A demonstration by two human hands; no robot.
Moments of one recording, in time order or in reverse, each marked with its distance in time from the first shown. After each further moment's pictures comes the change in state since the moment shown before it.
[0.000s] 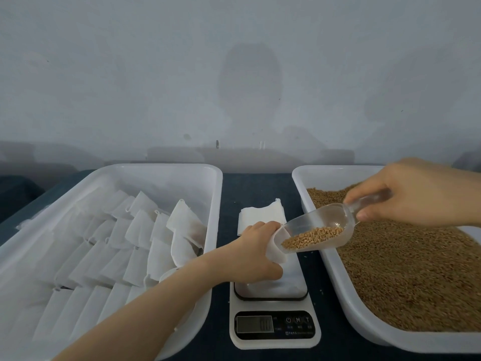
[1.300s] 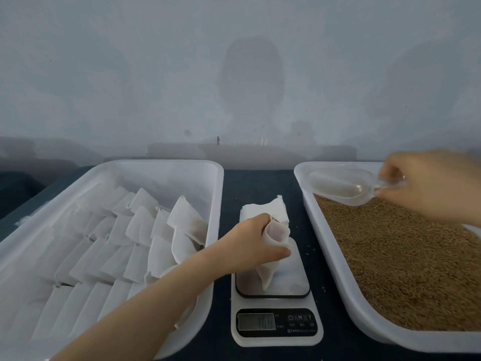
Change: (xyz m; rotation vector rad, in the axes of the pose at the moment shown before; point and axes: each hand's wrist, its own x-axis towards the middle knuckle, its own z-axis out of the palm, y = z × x) left_hand 0.001 -0.004 -0.002 -0.155 0.161 -0.113; right_hand 0.013 0.031 0.015 -0.247 0.274 0.246
